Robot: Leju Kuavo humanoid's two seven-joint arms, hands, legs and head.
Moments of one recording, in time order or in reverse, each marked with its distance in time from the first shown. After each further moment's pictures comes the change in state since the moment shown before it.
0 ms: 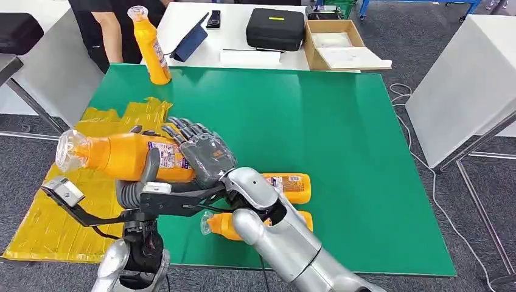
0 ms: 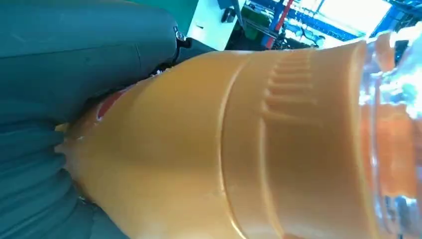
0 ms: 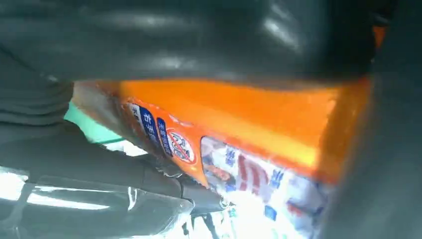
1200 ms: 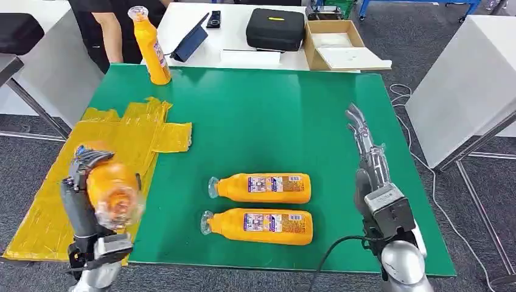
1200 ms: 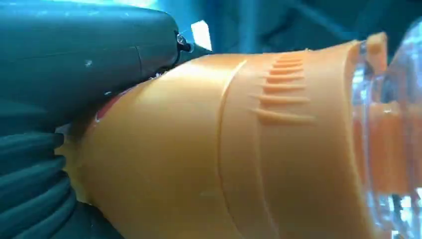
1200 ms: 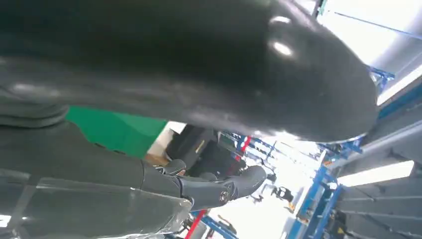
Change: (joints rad) left arm 0.052 0.166 0.209 0.131 -1.111 0.465 -0.289; right arm 0.486 -0.409 -0.517 -0.717 -0.661 0.011 -0.240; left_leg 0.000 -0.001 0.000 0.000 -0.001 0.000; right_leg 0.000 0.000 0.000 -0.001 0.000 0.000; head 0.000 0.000
